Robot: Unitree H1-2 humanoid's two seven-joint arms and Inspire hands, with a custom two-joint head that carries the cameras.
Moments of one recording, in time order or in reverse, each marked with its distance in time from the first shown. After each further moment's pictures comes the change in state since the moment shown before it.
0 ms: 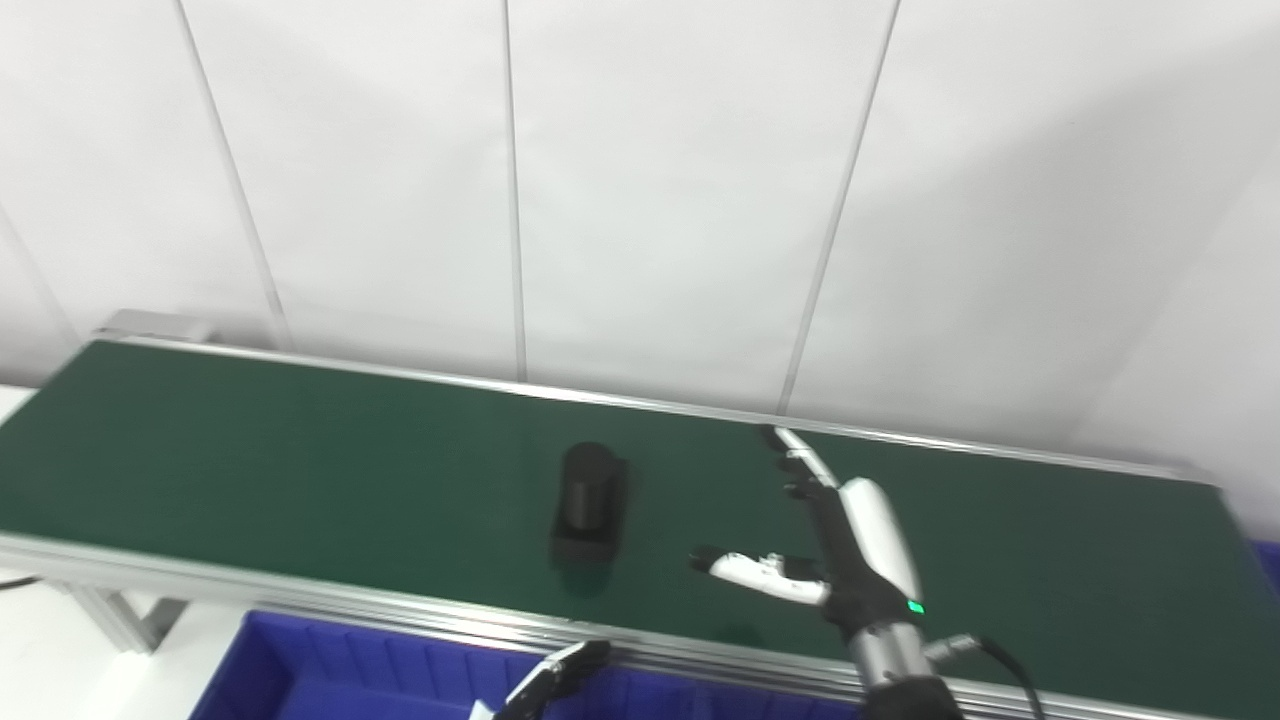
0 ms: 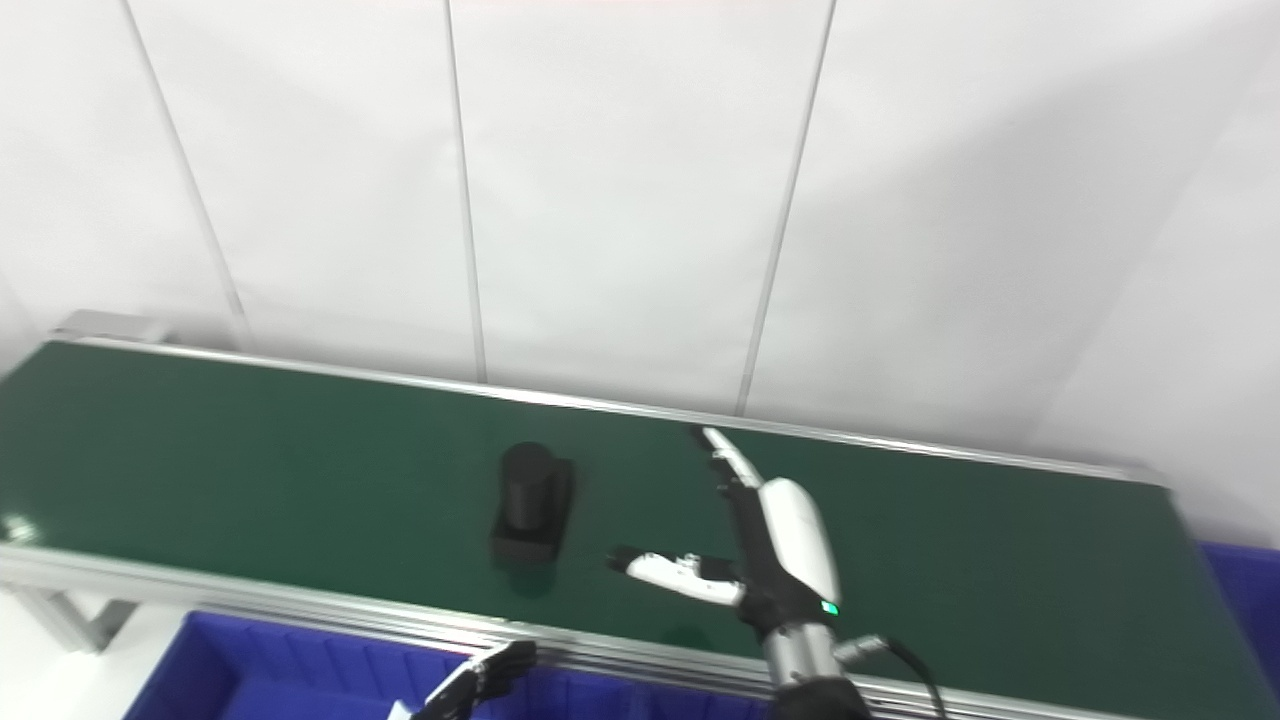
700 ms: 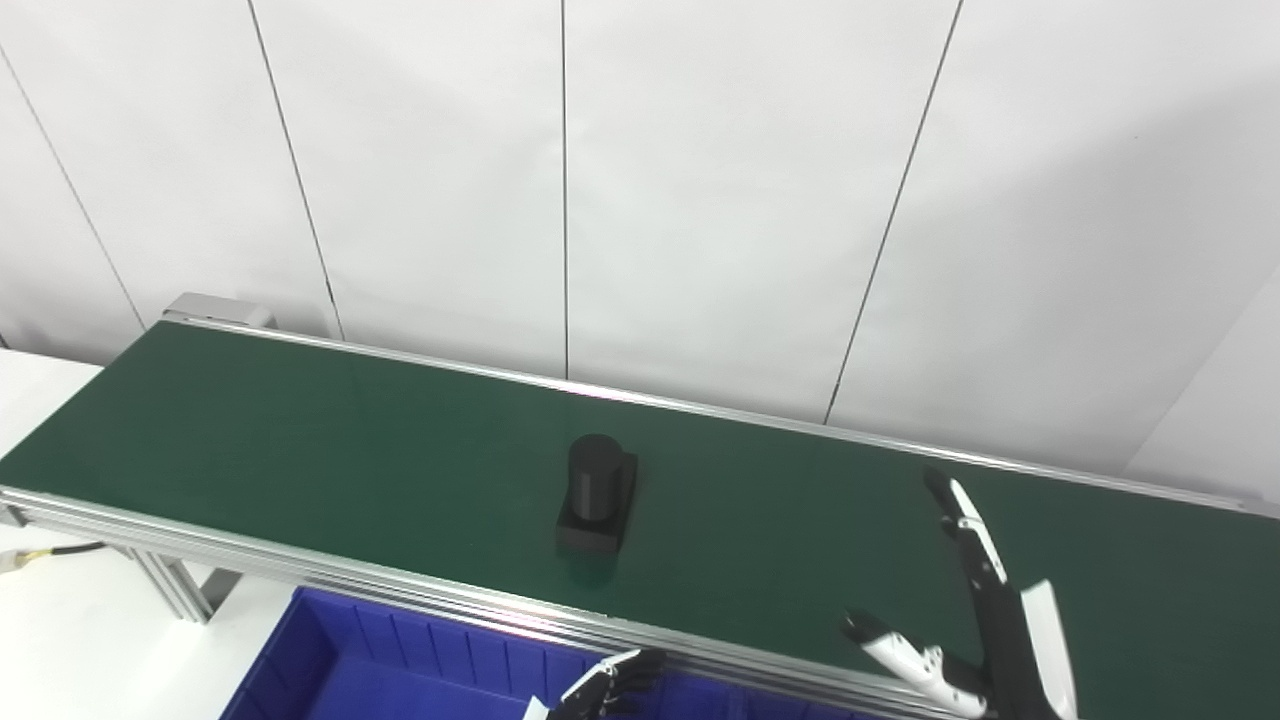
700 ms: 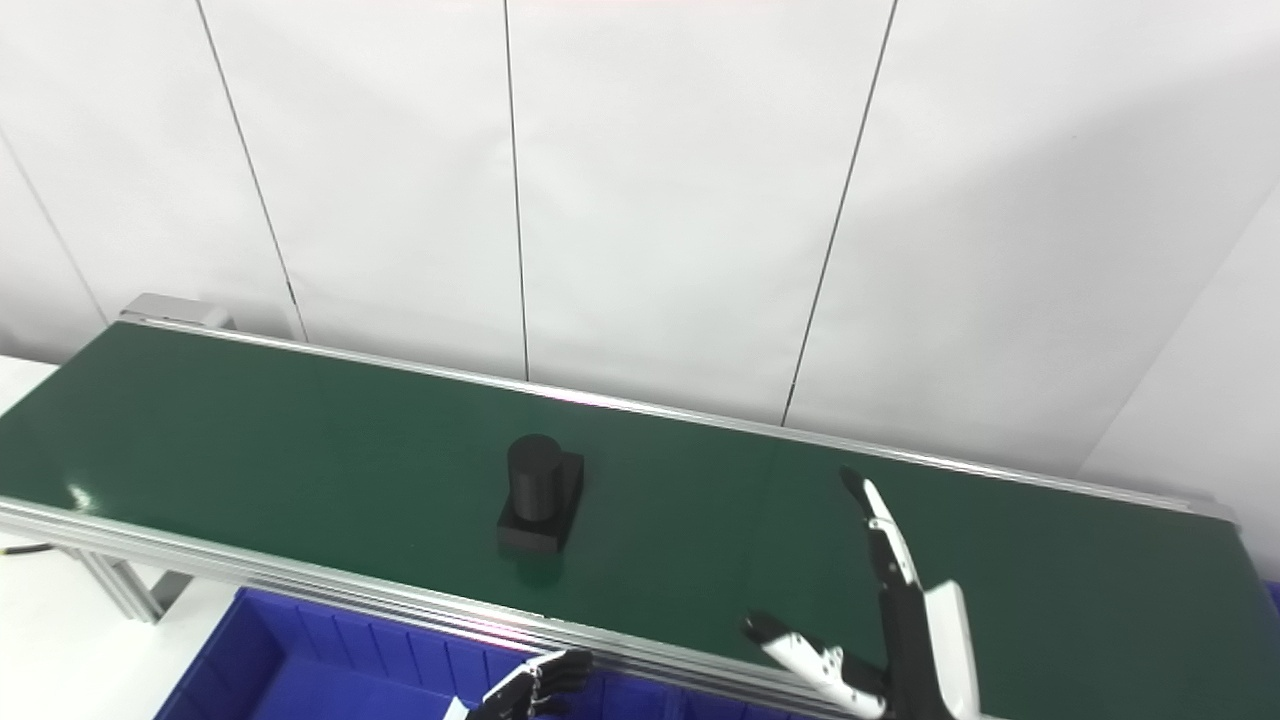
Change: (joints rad) left arm -0.010 -0.037 -0.004 0.044 0.001 0.001 -0.011; right arm 0.250 -0.026 -0.124 -0.249 0.167 -0.215 -0.029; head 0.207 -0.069
